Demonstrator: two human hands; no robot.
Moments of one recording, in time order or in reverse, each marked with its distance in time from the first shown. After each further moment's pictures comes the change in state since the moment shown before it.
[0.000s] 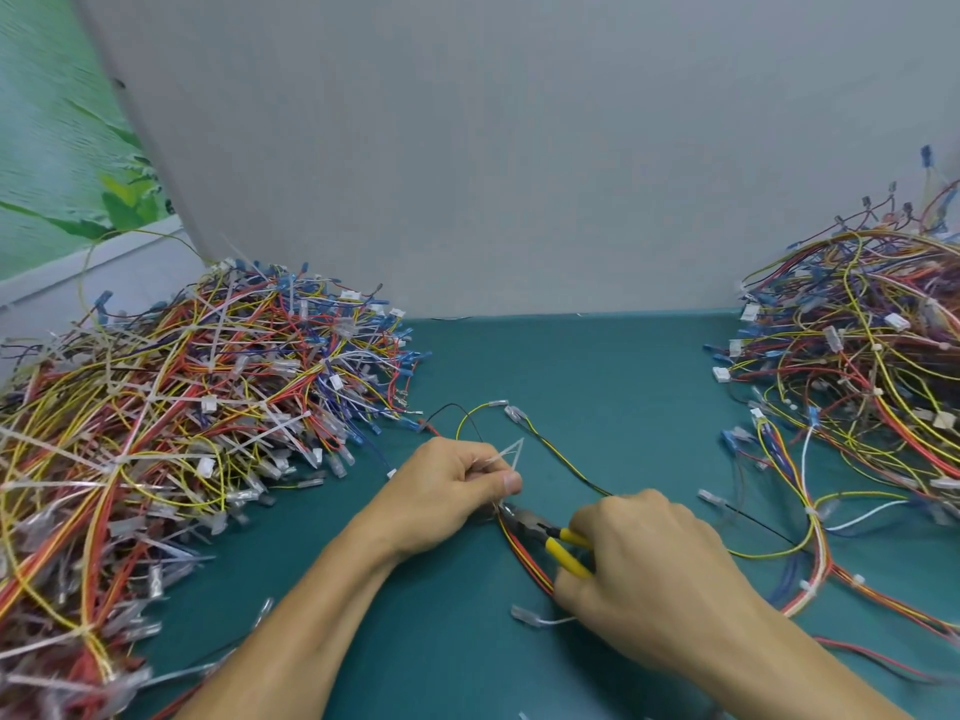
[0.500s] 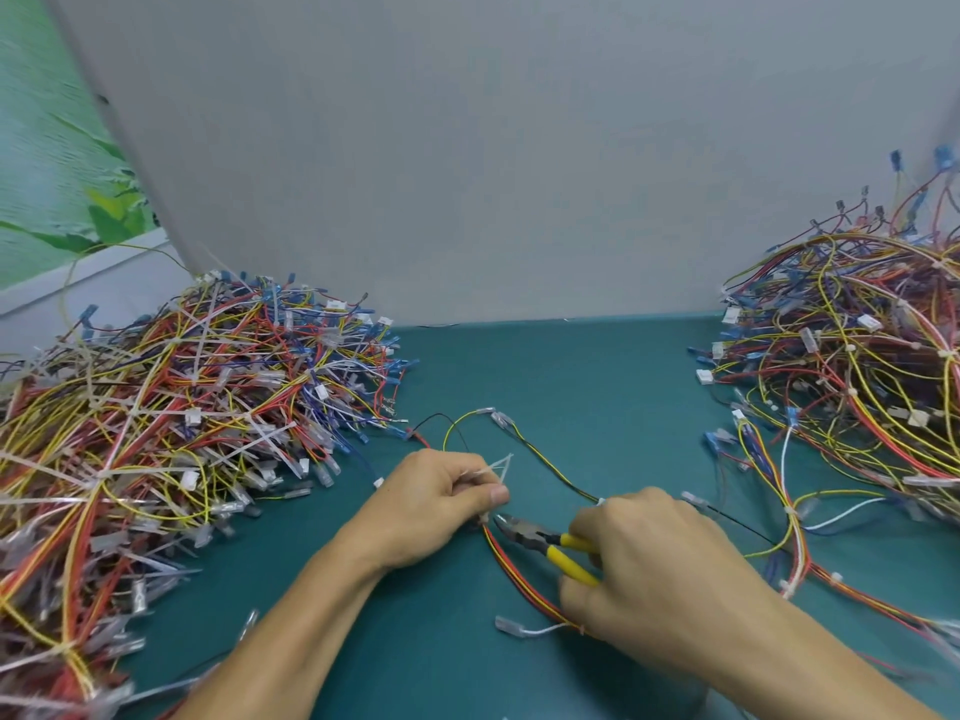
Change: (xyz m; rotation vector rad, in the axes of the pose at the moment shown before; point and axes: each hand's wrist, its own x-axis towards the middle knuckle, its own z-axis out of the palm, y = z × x) left_hand -0.002 0.004 0.000 0.169 -0.014 0.065; right_hand -0.004 0.013 -0.013 -0.020 -0.025 -0.069
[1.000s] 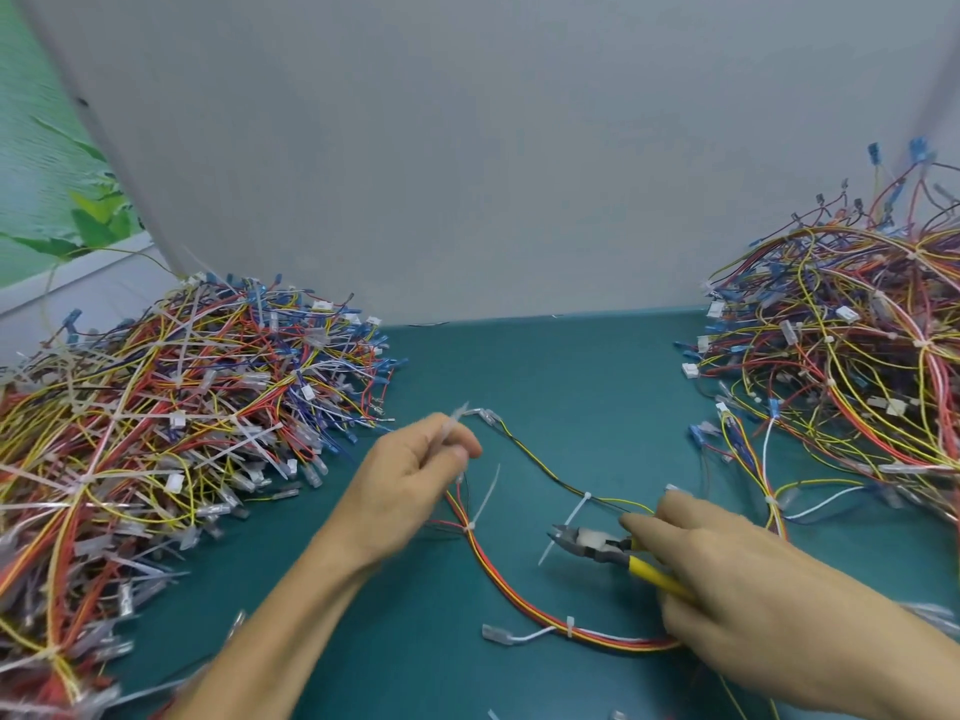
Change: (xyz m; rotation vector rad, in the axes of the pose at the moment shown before) left_hand -0.008 0.012 -0.003 -0.301 0.235 0.085; right_hand -0.030 0.059 -0.001 0.068 -0.085 -0.180
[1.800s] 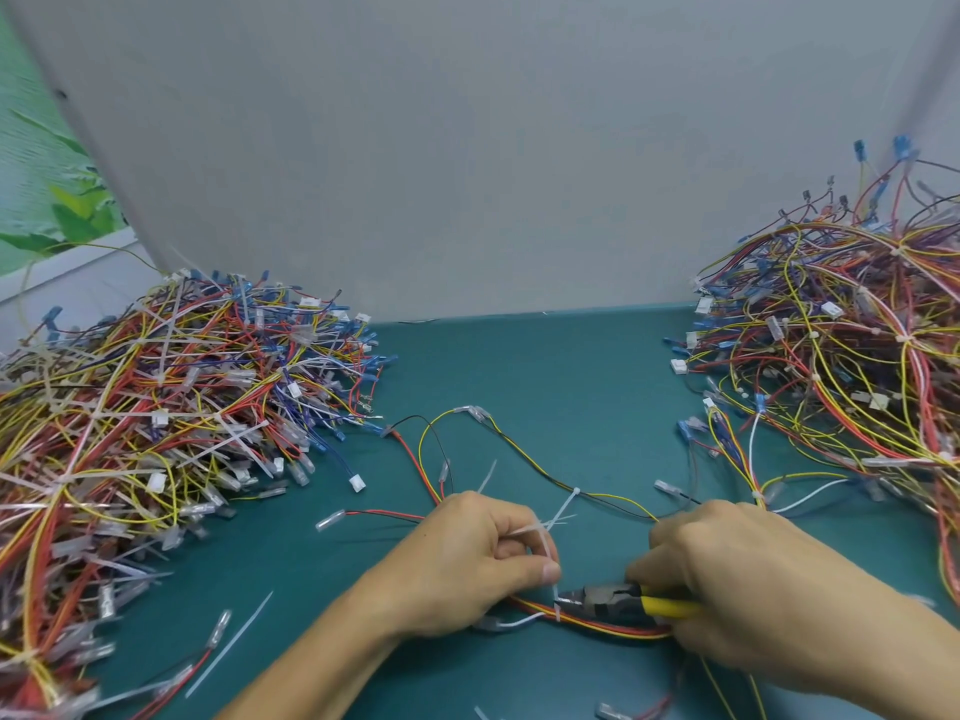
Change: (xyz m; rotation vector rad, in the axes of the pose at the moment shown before) left_hand -0.024 0.022 0.040 0.215 -0.462 -0.098; right_hand 0.000 0.008 -0.010 -0.241 -0.132 -0.055
